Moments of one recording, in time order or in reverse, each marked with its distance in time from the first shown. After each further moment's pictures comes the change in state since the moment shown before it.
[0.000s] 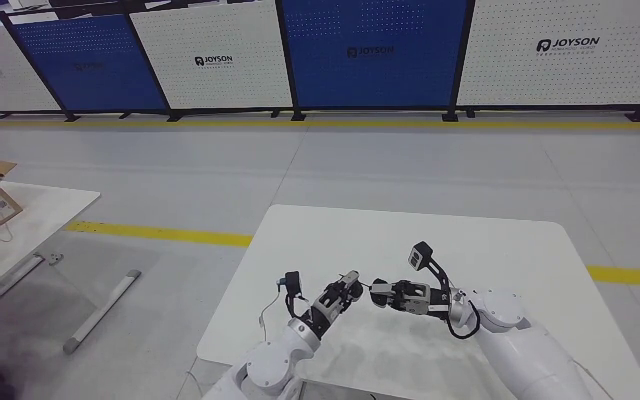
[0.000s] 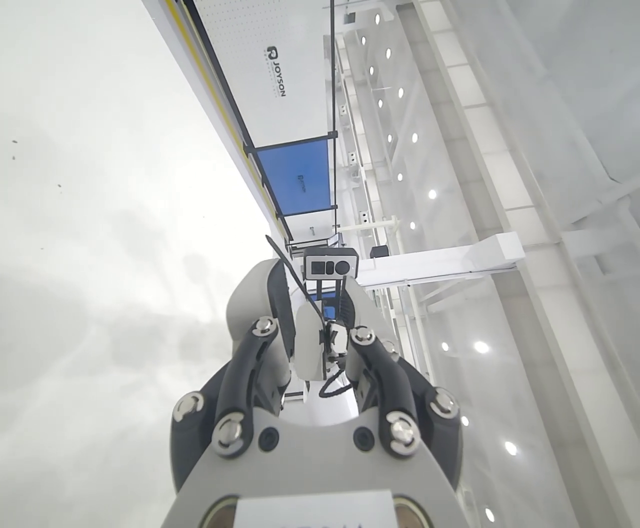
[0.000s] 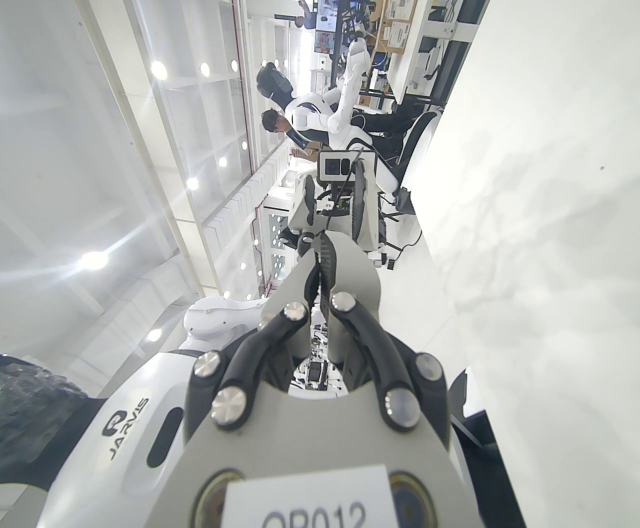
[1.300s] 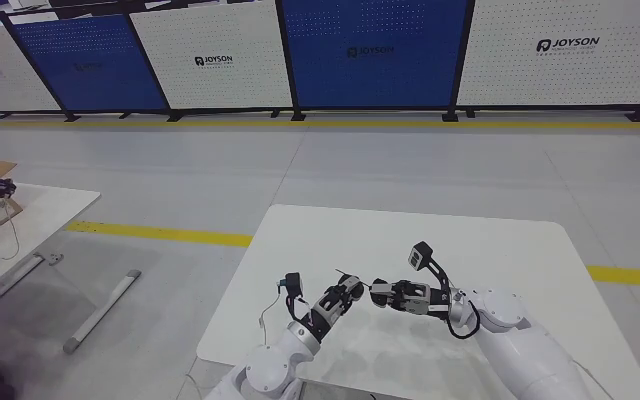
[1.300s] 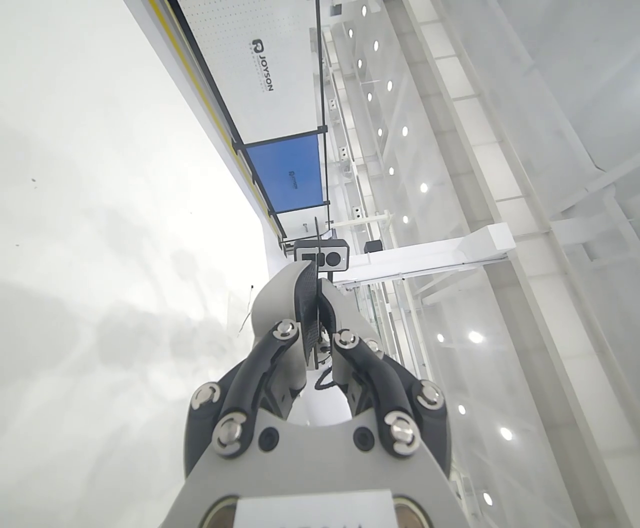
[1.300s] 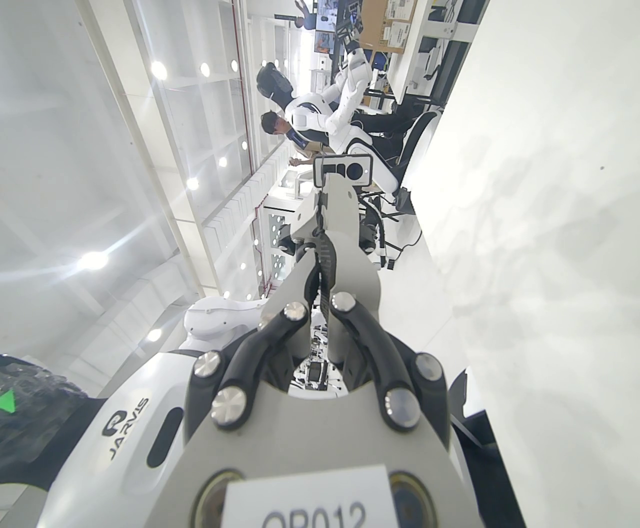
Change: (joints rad) left arm 0.014 -0.004 -0.001 -0.003 0.027 -0.042 -0.010; right arm 0.000 0.000 0.000 0.000 0.000 0.000 0.000
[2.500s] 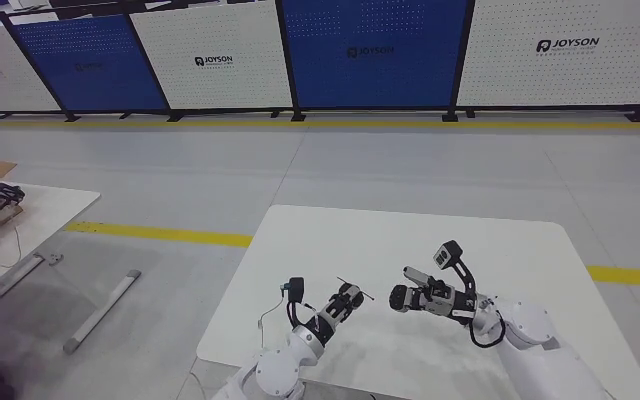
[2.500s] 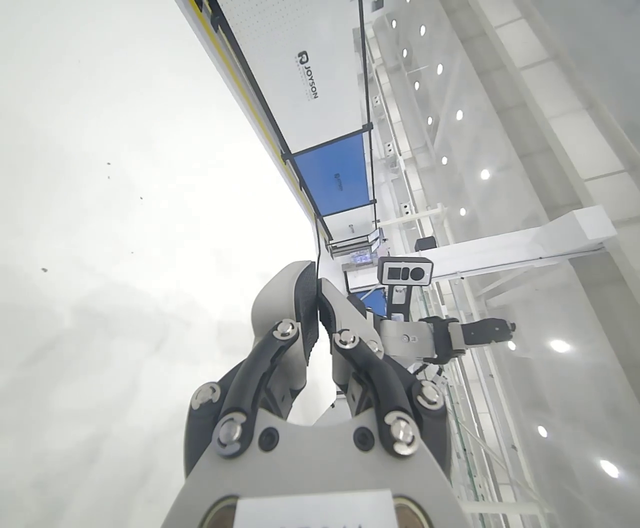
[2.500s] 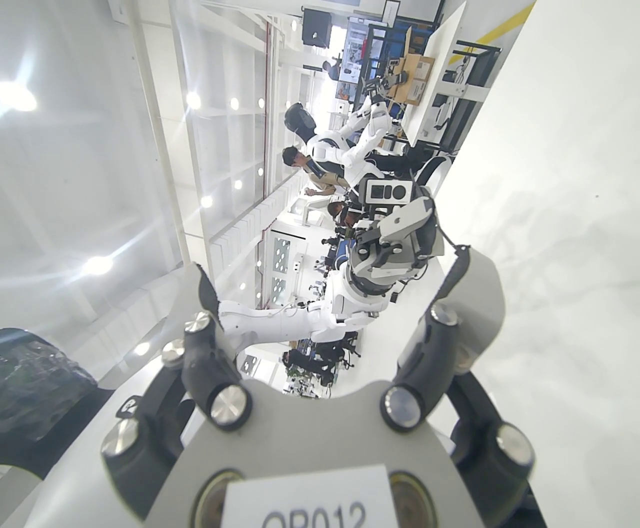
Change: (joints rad) left arm -0.010 -0.004 0.032 0.031 0.166 0.105 0.046; right arm -0.160 0.066 0.204 -0.211 -0.049 0.022 -0.056
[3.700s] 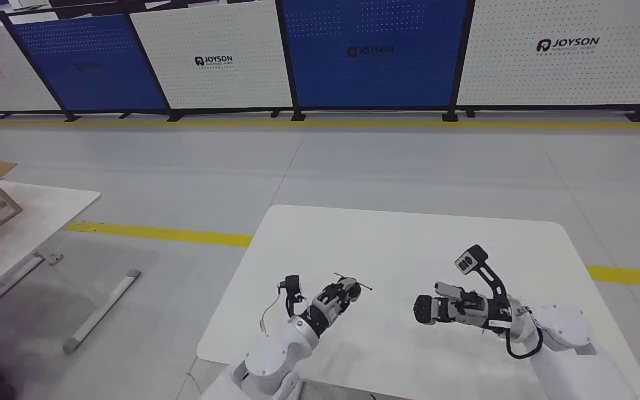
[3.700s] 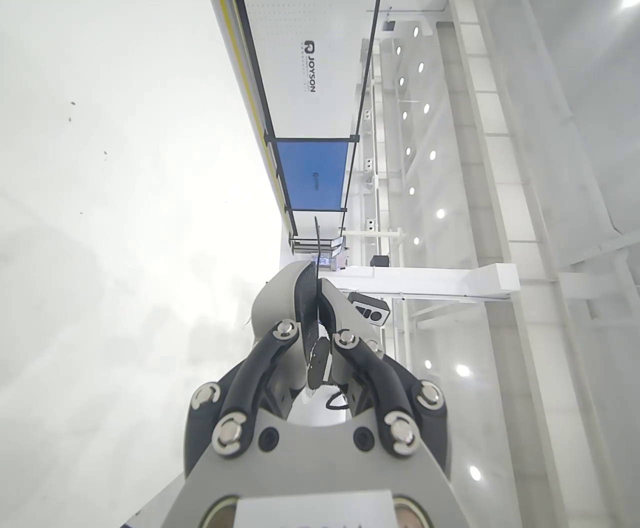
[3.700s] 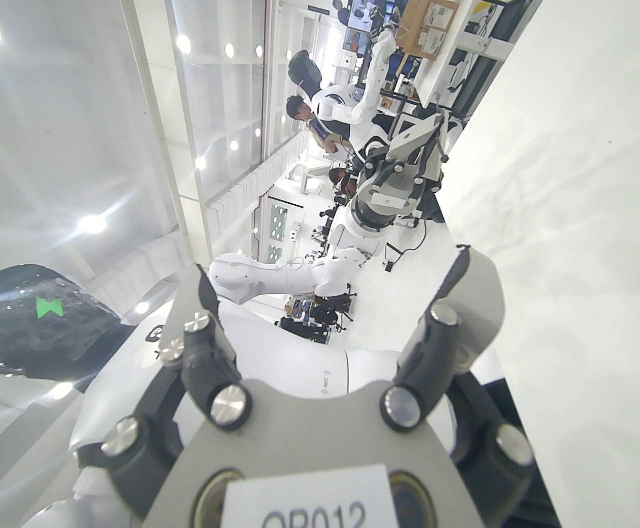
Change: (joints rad) left arm -0.011 -0.008 -0.061 -0.029 -0.295 0.065 -0.055; right arm -0.037 0.050 0.142 -0.022 0.012 0.005 0.260
